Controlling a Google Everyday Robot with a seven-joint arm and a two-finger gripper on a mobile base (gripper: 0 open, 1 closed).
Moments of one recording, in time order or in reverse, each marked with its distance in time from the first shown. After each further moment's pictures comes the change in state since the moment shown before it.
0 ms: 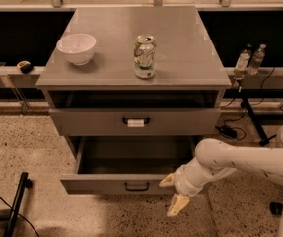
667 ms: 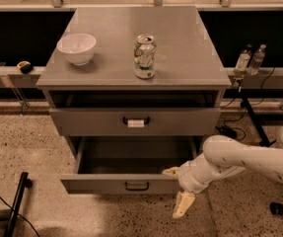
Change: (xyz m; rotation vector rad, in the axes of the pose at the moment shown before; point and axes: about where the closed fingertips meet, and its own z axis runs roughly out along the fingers) arm -0.007 0.003 -0.030 0.046 -0.019 0.005
